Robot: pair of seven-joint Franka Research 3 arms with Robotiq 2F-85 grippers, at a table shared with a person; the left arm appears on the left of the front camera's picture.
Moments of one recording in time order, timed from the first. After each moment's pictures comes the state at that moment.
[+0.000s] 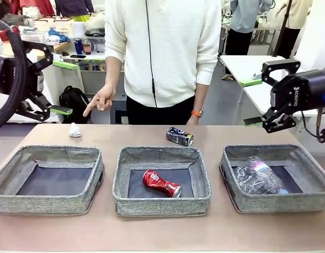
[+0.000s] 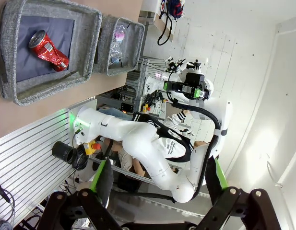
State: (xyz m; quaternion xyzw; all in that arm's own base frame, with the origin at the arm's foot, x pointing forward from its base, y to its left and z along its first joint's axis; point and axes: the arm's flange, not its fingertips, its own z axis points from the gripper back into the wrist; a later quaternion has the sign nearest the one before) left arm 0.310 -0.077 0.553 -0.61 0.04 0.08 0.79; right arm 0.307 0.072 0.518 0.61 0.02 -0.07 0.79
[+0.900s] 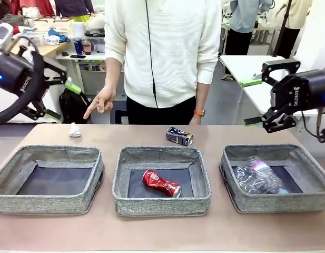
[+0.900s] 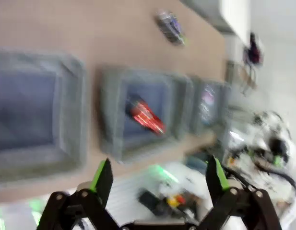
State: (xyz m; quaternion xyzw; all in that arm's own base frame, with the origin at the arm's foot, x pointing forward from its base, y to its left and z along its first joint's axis) left arm 0.380 -0.058 0.538 -0.37 -0.09 0.09 0.92; right arm 0.307 0.072 0.518 0.61 0.02 -0.07 0.79
